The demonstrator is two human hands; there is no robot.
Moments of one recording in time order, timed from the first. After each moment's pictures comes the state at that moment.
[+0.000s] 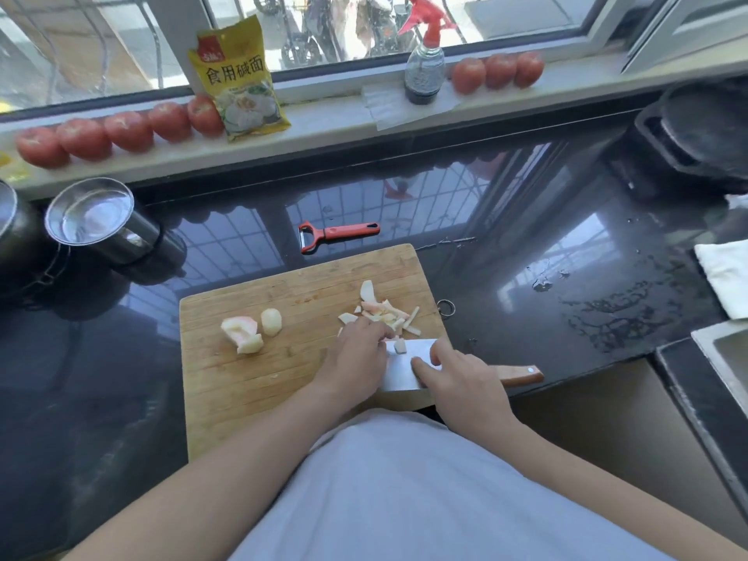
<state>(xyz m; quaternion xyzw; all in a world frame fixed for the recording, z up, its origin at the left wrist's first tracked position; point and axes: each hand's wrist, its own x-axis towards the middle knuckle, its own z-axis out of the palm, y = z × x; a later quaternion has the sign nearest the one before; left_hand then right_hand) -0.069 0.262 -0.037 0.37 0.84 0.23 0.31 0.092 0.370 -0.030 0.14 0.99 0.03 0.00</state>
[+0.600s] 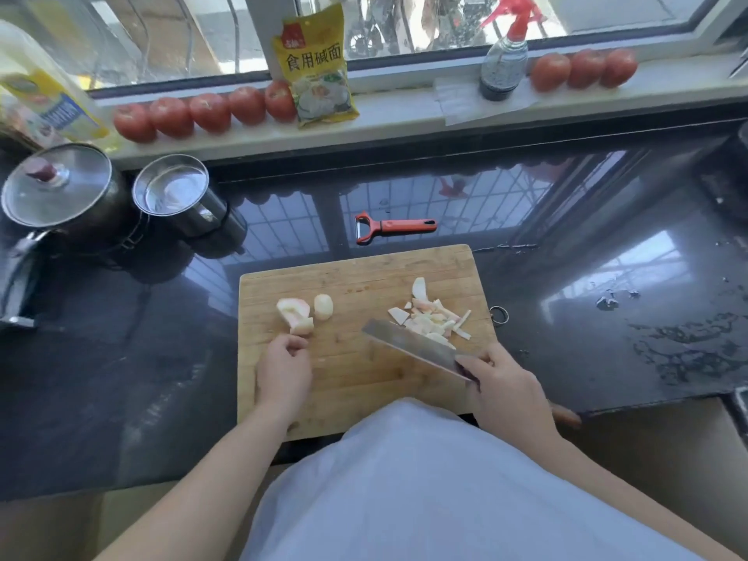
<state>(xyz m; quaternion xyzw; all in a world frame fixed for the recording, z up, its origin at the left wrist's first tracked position) -0.116 0.141 -0.041 -0.09 0.89 0.37 0.25 0.081 0.364 -0.035 0.25 0.95 -0.17 -0.02</state>
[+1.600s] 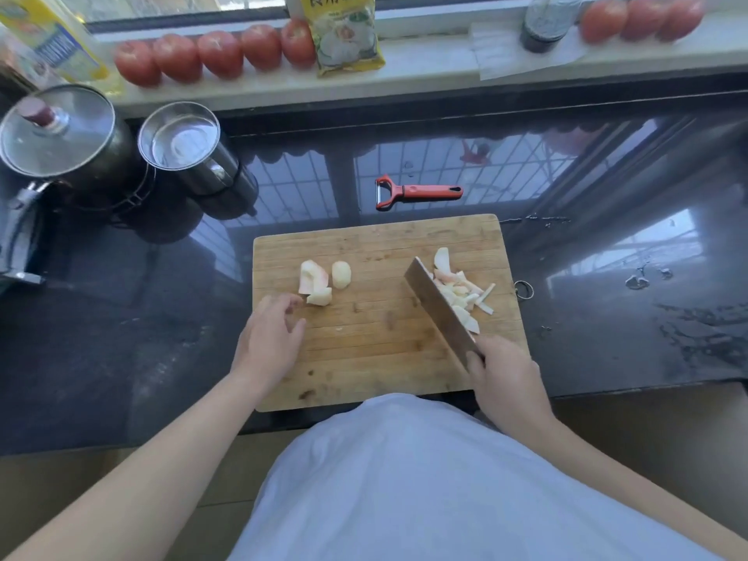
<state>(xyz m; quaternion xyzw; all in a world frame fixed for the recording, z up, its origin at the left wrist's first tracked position) -0.150 0.087 -0.056 0.16 0.94 0.23 0.21 0.056 0.328 -0.022 0.36 0.88 -0.29 0.09</state>
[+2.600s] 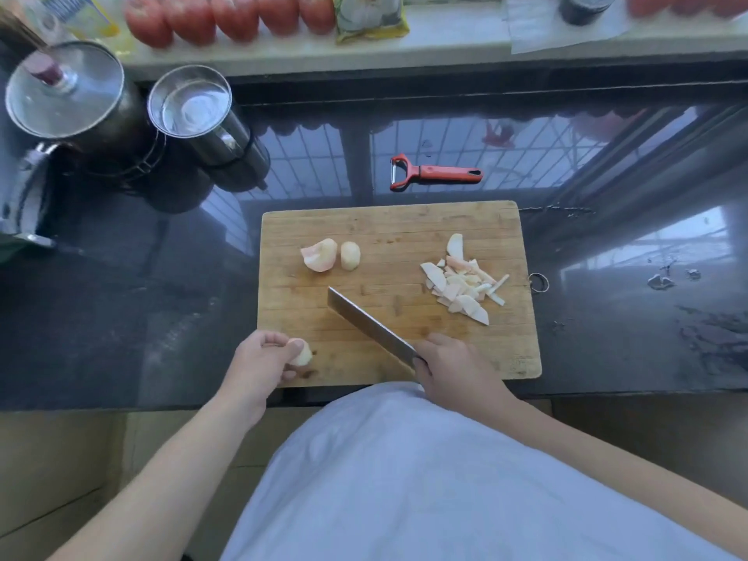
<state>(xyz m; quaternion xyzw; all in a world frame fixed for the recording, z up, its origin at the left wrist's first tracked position) -0.108 0.054 -0.058 -0.22 0.79 0.45 0.36 0.029 0.297 -0.047 0.10 0.94 -0.26 0.17</state>
